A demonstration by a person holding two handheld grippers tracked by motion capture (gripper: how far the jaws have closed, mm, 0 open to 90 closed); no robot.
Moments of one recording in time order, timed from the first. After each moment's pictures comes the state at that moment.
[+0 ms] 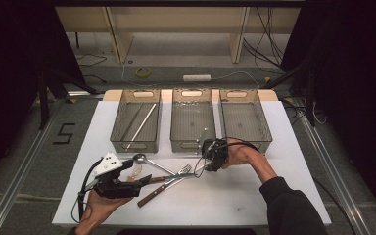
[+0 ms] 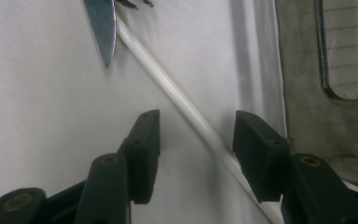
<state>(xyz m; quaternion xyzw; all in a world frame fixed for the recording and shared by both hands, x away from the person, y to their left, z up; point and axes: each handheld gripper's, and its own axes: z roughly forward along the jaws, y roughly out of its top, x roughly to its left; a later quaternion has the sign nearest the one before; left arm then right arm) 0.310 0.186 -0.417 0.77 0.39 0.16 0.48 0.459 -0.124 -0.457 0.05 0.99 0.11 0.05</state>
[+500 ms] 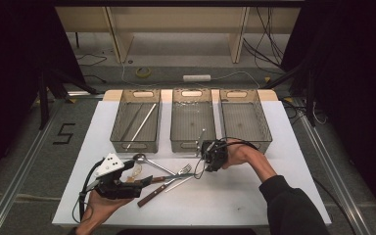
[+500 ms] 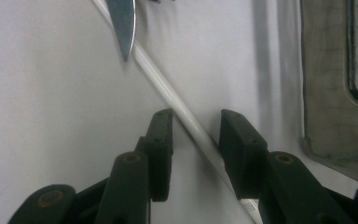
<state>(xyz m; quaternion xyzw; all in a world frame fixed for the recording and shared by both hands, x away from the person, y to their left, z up) 0.309 0.184 -0.417 0.77 0.39 0.16 0.48 0.457 -0.121 -0.457 0.04 0.99 0.10 0.03</state>
